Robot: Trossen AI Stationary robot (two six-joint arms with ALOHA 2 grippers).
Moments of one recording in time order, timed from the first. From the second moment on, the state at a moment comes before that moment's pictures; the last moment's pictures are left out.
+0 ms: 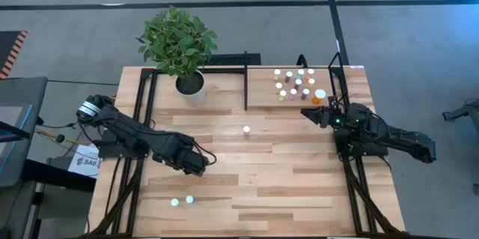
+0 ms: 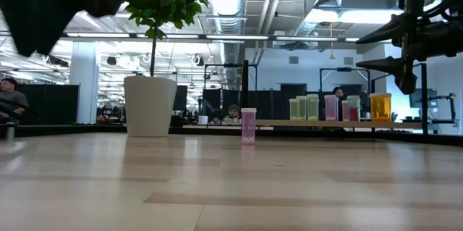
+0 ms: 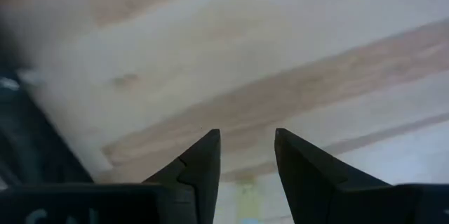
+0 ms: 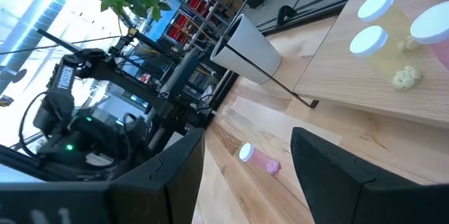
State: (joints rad) left arm -0.42 1.54 1.21 -1.22 0.05 -1.65; right arm -0.30 0.01 0.06 -0.12 0.03 0.94
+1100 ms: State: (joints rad) left arm -0.65 1.65 1.15 -0.83 0.06 -1.53; right arm -0.30 0.01 0.06 -0.12 0.03 0.94
